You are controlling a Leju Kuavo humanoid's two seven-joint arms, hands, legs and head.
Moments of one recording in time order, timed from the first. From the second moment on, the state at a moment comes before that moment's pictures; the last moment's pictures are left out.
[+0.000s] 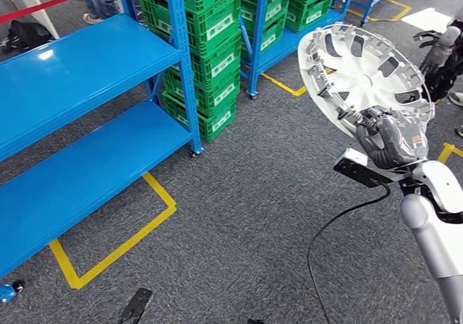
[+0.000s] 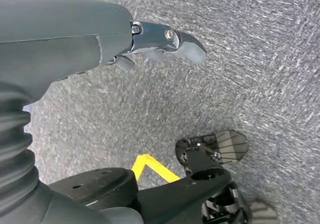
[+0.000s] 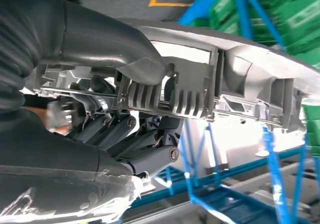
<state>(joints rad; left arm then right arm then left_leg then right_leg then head) -0.16 -0.18 0.99 -0.21 -1.34 0.12 -0.12 -0.50 -0.44 0.26 -1.30 0.81 -0.18 -0.32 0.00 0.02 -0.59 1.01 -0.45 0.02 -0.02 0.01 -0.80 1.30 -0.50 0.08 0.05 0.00</state>
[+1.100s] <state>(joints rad) -0.15 -0.18 0.99 -0.21 -1.33 0.12 -0.13 -0.52 -0.46 0.24 -1.30 0.87 -0.19 -0.30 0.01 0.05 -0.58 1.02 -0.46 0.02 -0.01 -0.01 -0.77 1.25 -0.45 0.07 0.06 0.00</state>
